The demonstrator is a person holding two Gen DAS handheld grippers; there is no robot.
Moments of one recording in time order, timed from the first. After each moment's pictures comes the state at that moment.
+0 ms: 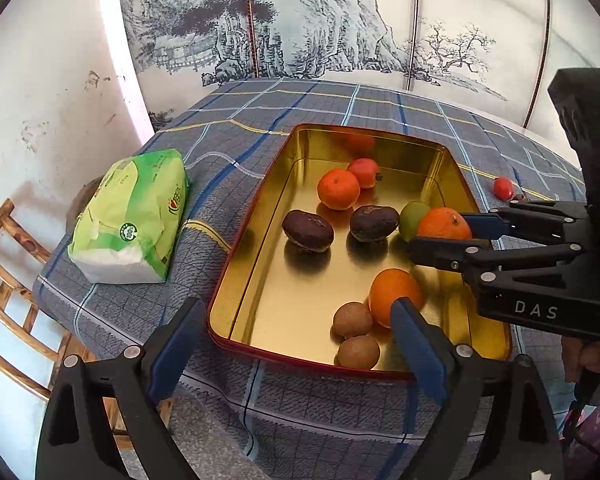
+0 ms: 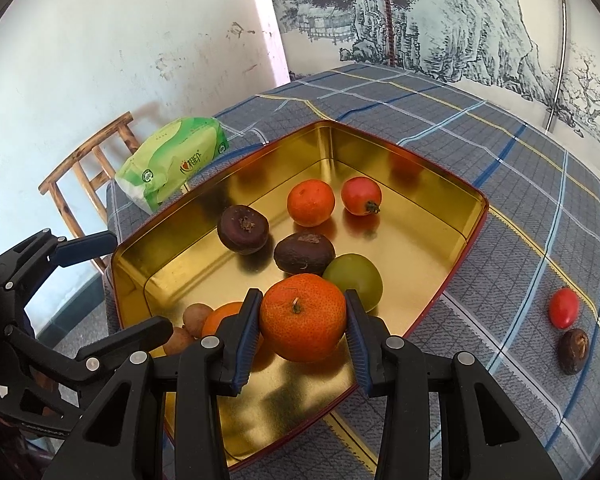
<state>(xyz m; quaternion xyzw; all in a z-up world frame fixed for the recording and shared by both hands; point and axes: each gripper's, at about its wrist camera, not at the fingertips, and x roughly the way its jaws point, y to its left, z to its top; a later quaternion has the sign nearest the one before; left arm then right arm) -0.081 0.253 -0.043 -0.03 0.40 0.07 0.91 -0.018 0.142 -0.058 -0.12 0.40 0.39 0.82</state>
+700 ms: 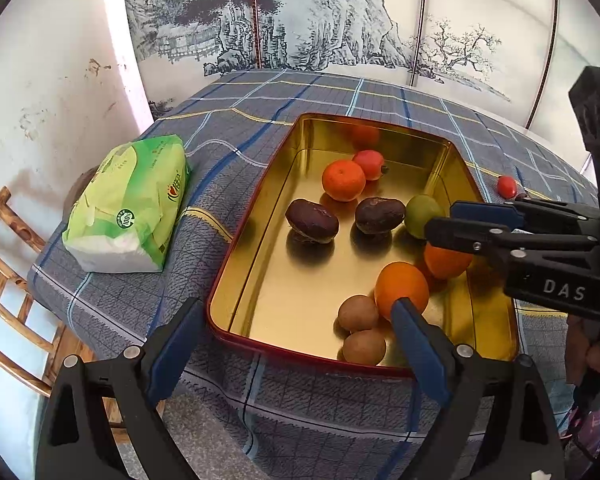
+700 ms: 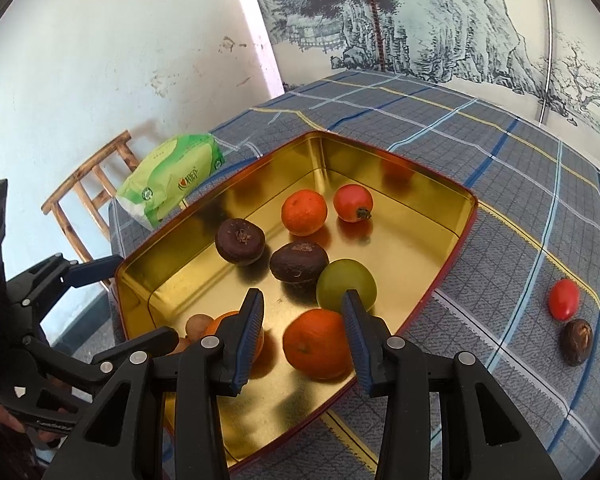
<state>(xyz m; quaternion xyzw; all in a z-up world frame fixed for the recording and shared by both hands) -0.081 0.259 -0.052 -0.05 0.41 0.07 0.91 -0.015 0.132 -0.053 -0.08 0.39 0.38 0.83</state>
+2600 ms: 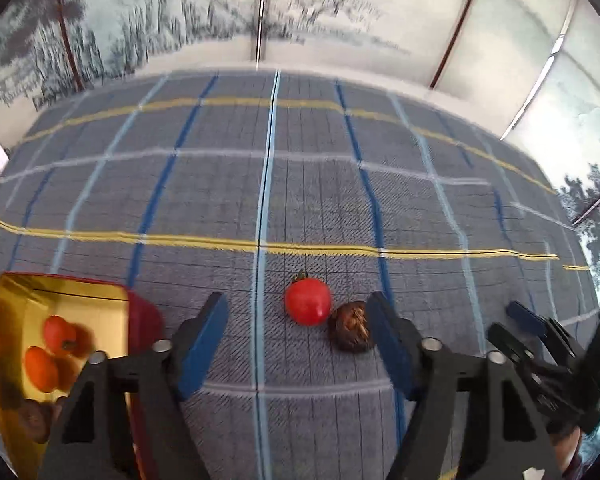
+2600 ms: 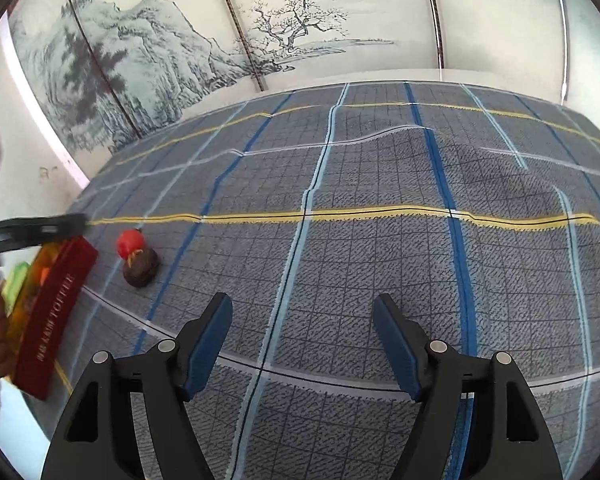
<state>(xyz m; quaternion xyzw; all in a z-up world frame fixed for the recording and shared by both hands) 0.131 0.055 -0.026 -0.03 0.49 -0.11 0.86 0.026 -0.196 -0.082 0.10 0.39 0.10 0.91</state>
